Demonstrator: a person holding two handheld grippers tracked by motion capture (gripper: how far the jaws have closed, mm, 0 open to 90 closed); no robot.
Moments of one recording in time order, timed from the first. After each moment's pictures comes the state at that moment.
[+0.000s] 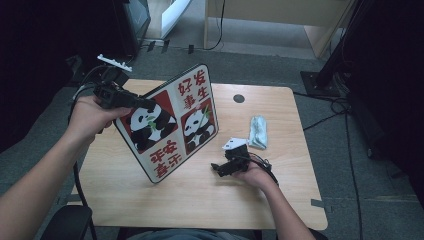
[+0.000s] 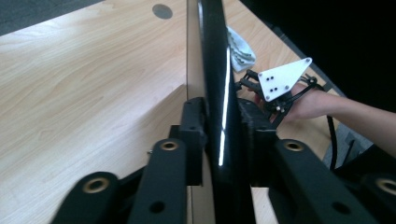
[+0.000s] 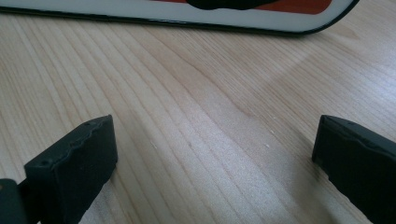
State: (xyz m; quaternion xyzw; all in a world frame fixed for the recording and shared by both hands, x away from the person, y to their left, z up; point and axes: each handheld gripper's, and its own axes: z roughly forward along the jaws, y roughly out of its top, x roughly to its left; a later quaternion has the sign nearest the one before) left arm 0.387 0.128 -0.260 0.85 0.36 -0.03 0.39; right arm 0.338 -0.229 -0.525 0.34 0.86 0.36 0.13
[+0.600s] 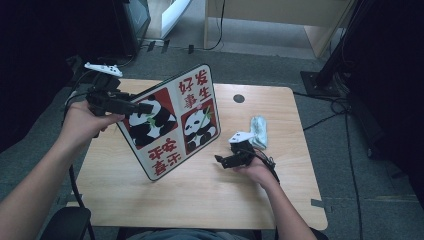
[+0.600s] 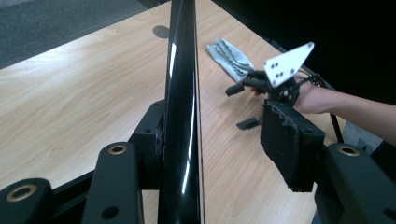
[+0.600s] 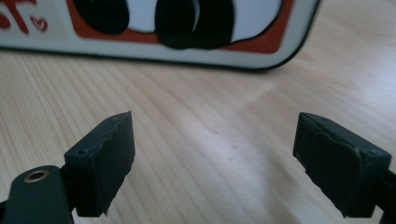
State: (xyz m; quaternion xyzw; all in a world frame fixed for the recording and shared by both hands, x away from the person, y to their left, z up) left arm 0.373 0.147 -0.267 0.84 0.33 0.01 0.44; right arm 0.348 -0.248 -0.503 0.37 0.83 0.39 0.13
